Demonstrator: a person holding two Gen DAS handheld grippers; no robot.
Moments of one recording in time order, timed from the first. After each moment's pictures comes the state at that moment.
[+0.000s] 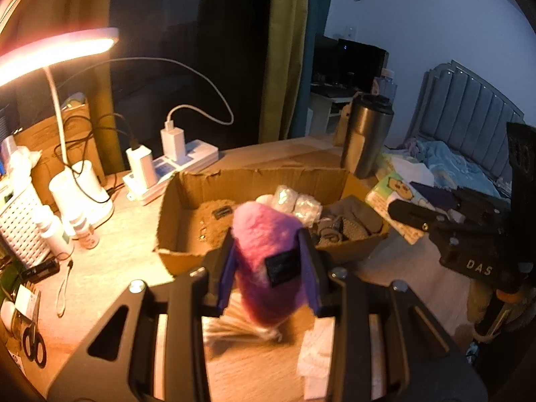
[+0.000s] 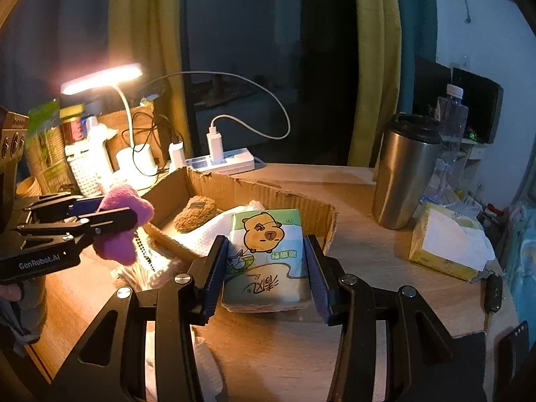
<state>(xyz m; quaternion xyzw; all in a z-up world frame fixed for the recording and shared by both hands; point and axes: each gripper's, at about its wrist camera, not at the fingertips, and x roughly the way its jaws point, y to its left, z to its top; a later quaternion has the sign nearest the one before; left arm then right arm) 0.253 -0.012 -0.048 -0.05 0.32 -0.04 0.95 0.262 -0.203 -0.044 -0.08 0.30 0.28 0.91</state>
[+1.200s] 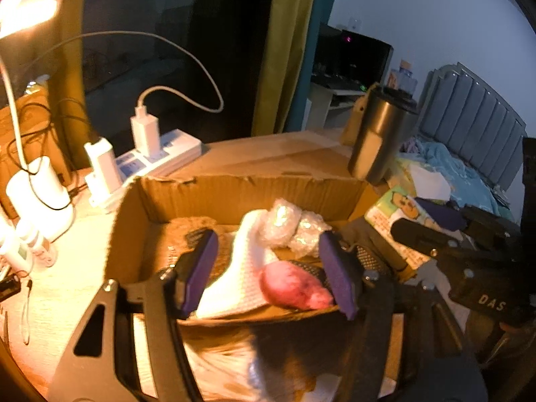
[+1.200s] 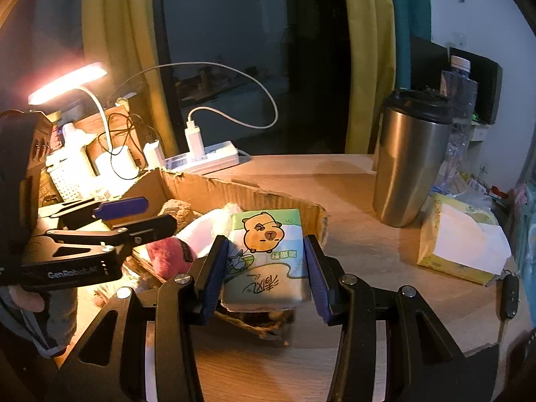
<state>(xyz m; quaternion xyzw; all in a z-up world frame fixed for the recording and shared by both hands) 0.331 -0.018 -0.078 -0.07 0.34 -0.06 0.93 0.308 -0.197 -0.064 -0.06 0.32 0.27 0.90</state>
